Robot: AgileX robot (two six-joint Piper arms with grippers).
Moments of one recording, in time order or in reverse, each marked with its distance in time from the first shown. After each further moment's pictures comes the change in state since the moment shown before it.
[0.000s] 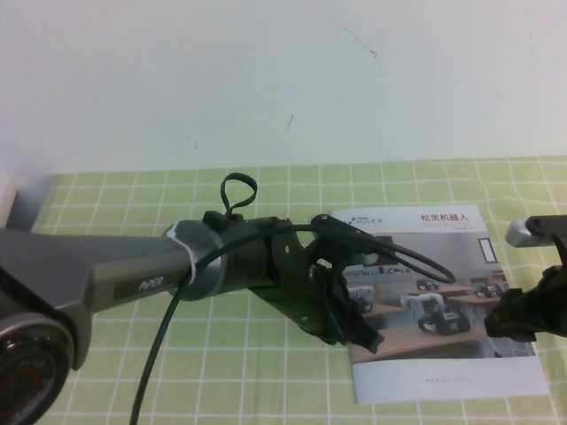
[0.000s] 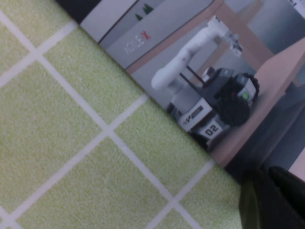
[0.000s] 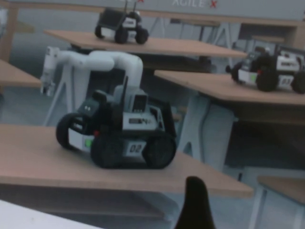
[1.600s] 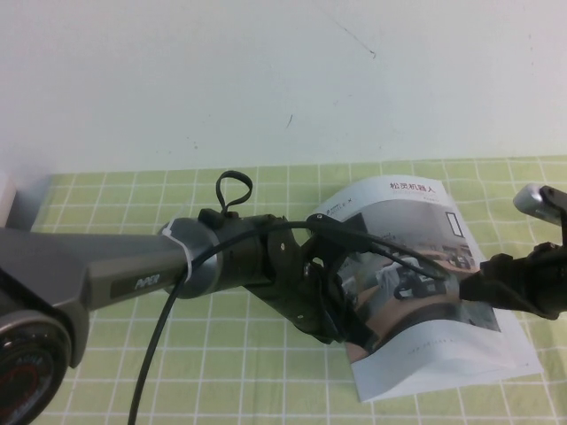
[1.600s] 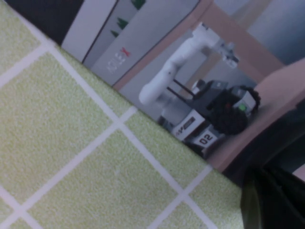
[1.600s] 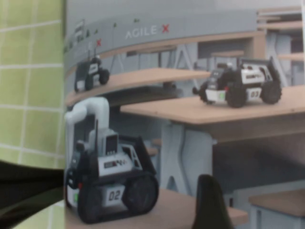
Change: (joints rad) right arm -0.007 -0.006 0.000 0.487 0.094 -0.215; left arm 0.000 0.000 0.000 0.002 0.011 0.000
